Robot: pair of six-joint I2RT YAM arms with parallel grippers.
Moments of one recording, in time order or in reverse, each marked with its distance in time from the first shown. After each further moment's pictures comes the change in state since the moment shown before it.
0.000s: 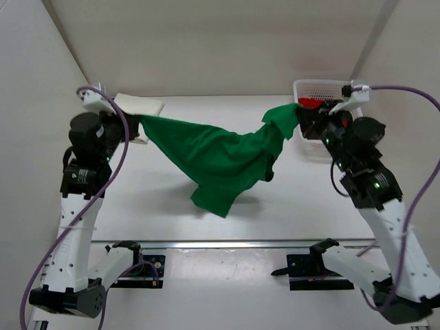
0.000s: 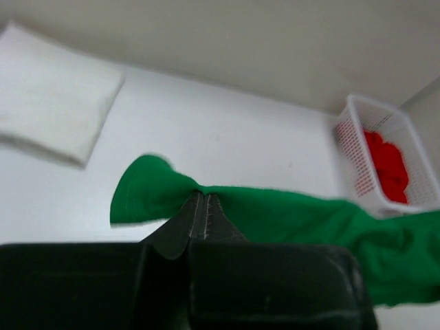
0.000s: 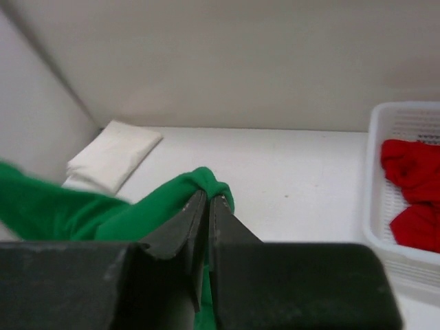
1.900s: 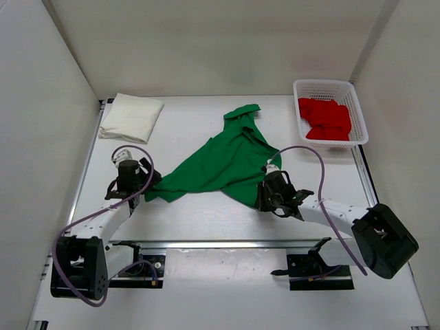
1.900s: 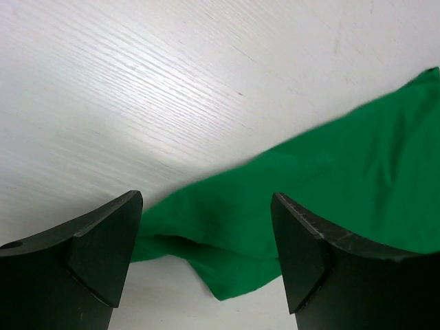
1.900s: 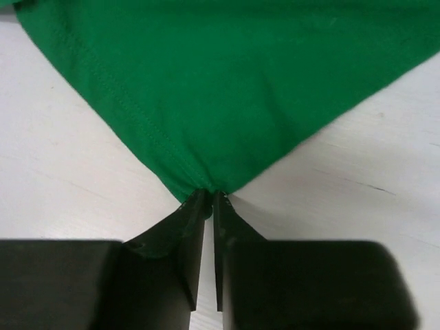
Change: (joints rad) left arm 0.011 0.110 -0.894 0.459 -0.153 -0.253; right arm 0.189 0.345 -0.842 0.303 -0.154 0.255
